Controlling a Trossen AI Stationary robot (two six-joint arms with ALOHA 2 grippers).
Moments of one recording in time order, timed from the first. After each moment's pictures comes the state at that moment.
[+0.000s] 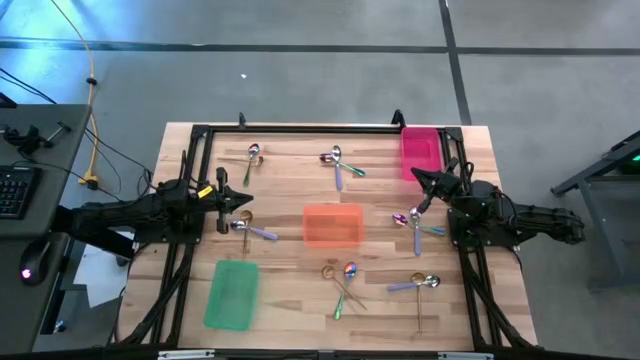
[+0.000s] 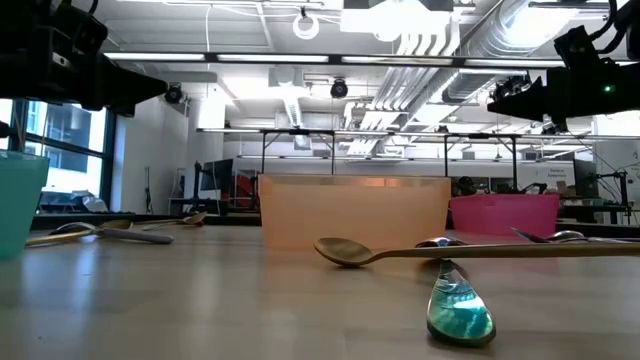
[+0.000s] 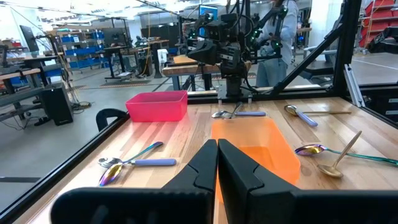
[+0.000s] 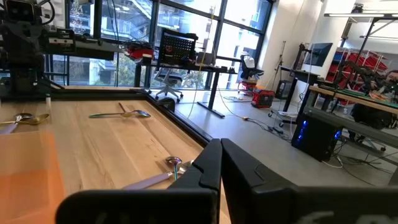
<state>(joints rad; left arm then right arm) 0.11 0.01 0.01 0.01 -0.01 0.11 -0.14 0.01 0.01 0.07 0.46 -0.22</state>
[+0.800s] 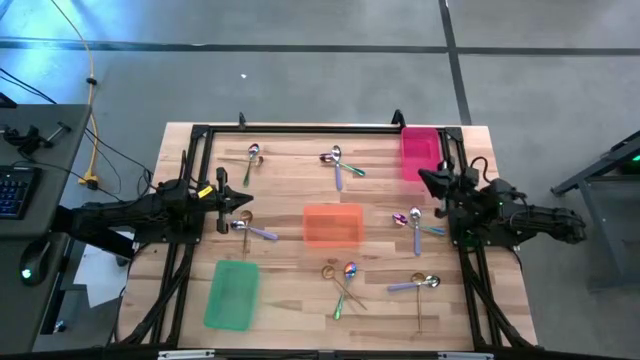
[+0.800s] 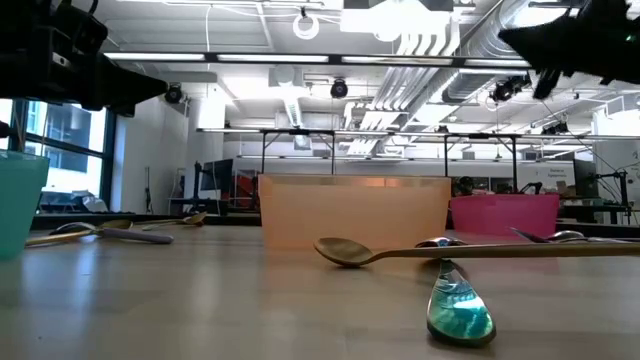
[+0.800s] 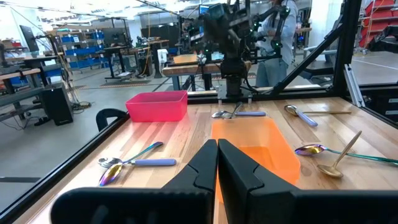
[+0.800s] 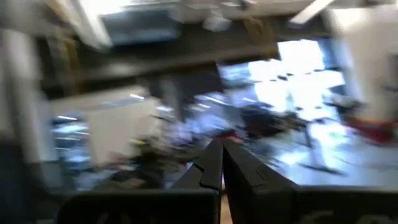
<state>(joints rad) 0.11 0.01 0.01 0.01 -0.01 0.11 -0.14 0.04 0.01 0.49 0.11 0.18</state>
